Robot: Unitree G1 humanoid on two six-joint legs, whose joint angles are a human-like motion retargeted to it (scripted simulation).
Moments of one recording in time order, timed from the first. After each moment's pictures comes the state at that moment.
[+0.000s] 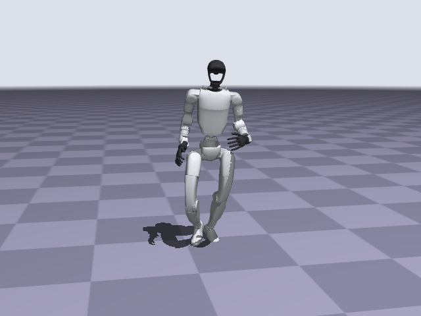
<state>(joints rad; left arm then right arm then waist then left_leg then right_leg) 0.10 0.21 0.08 0.25 0.08 -0.67 -0.64 0.41 -0.10 0.02 0.72 -0.30 -0.71 -0.44 -0.17 -0.03 -0.21 -0.22 -0.08 0.16 0.38 -0.31 0.07 -0.56 -0.23 -0.42 1.03 -0.25 0.05</state>
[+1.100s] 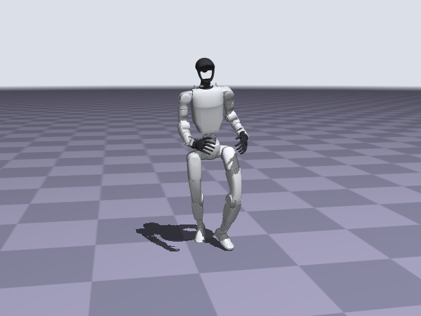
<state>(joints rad) 0.39 0.18 0.14 0.46 0.34 -0.83 -0.31 0.02 -0.15 0.20 0.48 -0.55 -0.62 -0.23 0.07 -0.04 -0.16 -0.59 0.08 0.39 0.82 -0.14 0.04 -0.03 -0.06 -0.25 0.30 -0.22 0.03</state>
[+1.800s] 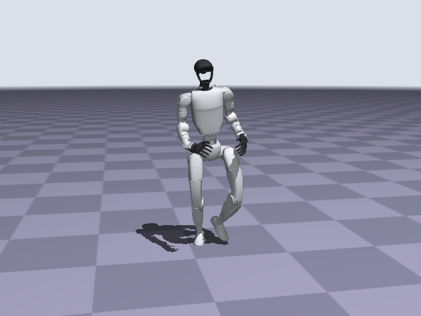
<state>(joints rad) 0.31 0.15 0.10 0.61 0.23 -0.90 -0.30 0.05 -0.19 0.19 0.52 -0.82 -0.63 -0.54 0.00 -0.02 -0.16 -0.49 0.07 0.37 1.02 -0.11 0.03 -0.20 -0.14 -0.29 0.45 -0.44 -0.03</state>
